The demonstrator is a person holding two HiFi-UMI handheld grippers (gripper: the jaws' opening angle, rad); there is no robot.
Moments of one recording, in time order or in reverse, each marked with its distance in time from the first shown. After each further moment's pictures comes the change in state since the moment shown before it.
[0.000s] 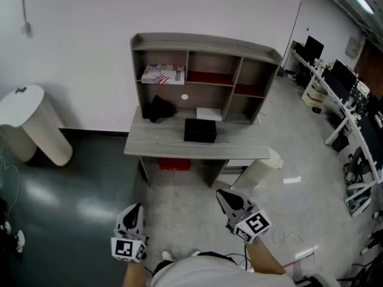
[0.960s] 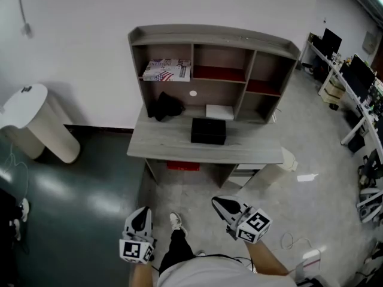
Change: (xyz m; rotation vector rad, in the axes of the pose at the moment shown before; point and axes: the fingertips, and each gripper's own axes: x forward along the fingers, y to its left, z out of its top) left arm 0.064 -0.013 -0.048 -0.017 0.094 0.036; right arm 0.043 -0.041 -0.060 0.231 0.051 0.214
